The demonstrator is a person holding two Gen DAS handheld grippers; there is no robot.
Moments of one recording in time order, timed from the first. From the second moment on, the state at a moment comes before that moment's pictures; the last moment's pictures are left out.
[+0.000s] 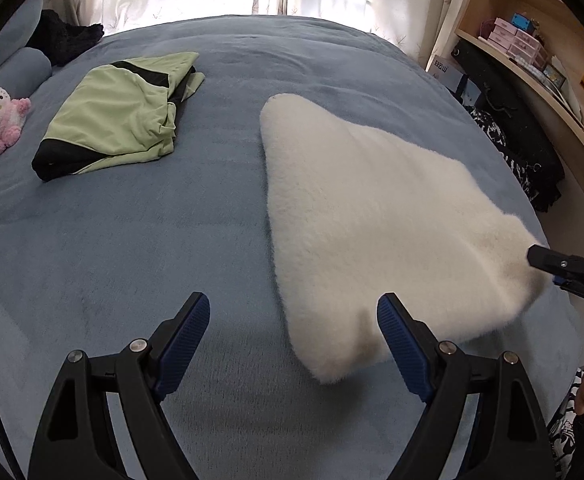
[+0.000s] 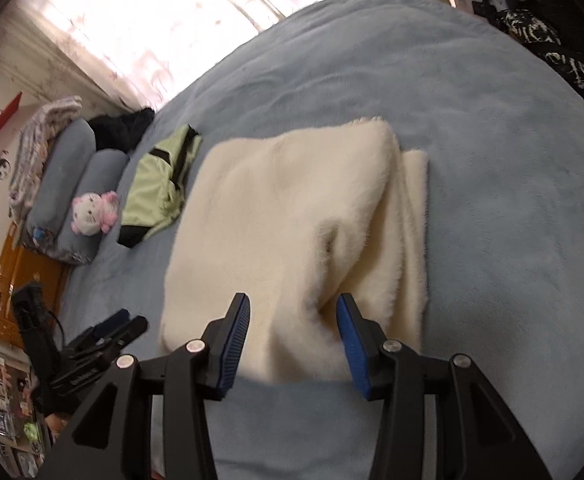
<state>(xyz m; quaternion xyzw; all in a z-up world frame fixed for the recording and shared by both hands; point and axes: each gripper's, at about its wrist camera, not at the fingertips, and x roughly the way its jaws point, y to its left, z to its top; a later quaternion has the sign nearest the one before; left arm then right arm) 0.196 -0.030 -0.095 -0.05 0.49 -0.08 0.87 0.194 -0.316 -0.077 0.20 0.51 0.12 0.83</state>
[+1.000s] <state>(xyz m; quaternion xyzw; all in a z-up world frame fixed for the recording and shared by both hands) 0.203 -0.091 -0.145 0.01 0.45 -0.15 0.88 0.166 -0.349 -0.129 0.20 0.50 0.09 0.84</state>
